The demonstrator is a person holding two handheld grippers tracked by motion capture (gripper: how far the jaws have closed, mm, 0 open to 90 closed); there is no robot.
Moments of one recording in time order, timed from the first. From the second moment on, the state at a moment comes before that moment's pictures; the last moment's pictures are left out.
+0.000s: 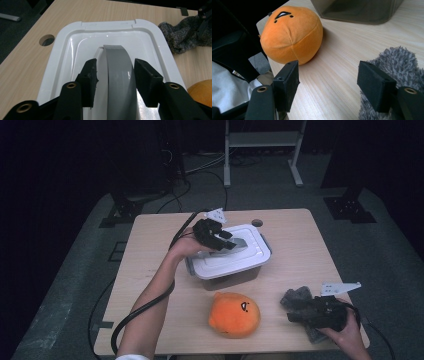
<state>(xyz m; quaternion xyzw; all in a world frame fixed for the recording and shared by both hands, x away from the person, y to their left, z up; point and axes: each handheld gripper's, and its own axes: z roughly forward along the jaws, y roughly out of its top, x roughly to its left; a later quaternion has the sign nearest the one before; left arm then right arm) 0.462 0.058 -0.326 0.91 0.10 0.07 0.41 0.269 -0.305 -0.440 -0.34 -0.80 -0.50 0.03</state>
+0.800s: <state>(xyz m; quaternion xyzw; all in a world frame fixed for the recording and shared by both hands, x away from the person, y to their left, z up) 0.460 0.055 -0.326 0.91 0.10 0.07 0.39 0.269 -0.304 -0.441 -0.33 -0.80 -0.50 0.03</state>
